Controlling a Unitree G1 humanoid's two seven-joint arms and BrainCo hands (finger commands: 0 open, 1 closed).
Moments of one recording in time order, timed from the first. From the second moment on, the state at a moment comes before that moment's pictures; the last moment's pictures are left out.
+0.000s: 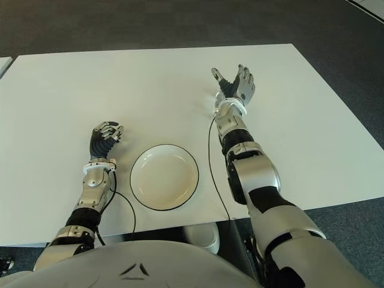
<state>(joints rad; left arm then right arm) -0.11 0.04 0.14 0.64 0.06 -0.48 0.19 -0.94 -0.17 0.11 1.21 -0.48 0.20 -0.60</state>
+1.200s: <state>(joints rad) -0.11 0.04 0.14 0.64 0.05 -0.50 0.21 -0.94 -0.13 0.29 1.38 -0.55 0.50 -0.30</state>
